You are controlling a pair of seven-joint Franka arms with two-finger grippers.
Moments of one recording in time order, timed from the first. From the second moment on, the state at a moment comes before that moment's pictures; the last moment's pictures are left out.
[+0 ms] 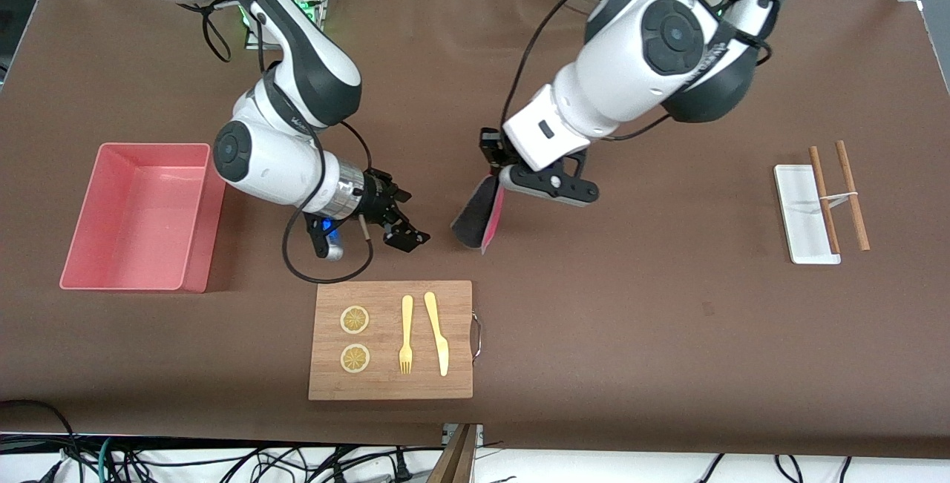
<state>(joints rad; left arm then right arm) -0.42 0.47 -0.24 -1.25 -0.30 1.95 -0.51 0.12 0.56 0.46 -1.55 0.31 2.25 1.39</state>
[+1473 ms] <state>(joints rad) -0.46 0.49 -0.23 -1.24 -0.30 2.00 -0.59 0.15 0.64 0.52 -1.58 0.31 2.35 1.46</state>
